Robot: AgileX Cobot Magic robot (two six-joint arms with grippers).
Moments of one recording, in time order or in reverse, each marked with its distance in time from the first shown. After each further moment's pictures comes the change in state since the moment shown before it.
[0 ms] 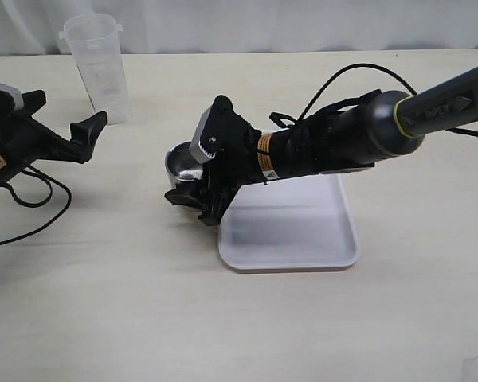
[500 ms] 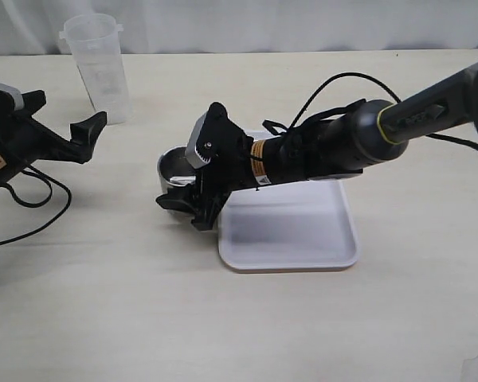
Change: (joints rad) left arm 0.000 0.000 0.000 0.000 0.000 0.000; right arm 0.012 0.059 -0.030 0.033 -0.064 -0.025
